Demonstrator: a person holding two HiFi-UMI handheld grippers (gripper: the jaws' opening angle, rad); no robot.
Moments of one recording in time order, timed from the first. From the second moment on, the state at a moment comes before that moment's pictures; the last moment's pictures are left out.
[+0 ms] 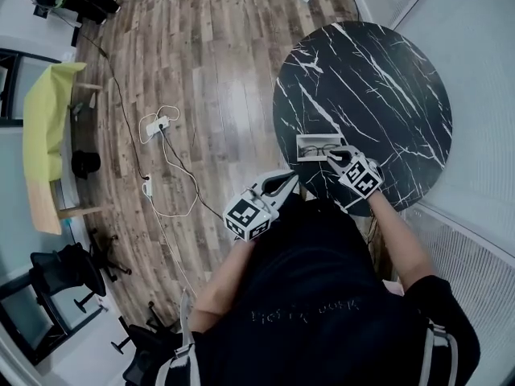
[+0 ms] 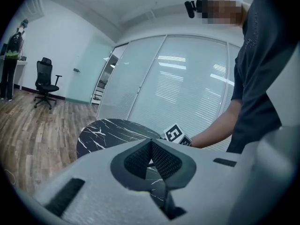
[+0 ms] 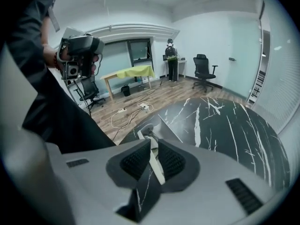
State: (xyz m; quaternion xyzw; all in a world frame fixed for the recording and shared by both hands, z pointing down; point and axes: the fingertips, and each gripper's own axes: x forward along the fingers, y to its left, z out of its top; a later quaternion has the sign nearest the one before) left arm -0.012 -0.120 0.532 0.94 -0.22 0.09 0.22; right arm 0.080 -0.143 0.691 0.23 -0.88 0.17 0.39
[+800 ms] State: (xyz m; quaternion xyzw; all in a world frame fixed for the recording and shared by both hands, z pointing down) left arm -0.024 -0.115 0.535 0.94 -0.25 0.09 0.23; right arm 0.068 -0.158 0.740 0.14 -0.85 0.10 0.50
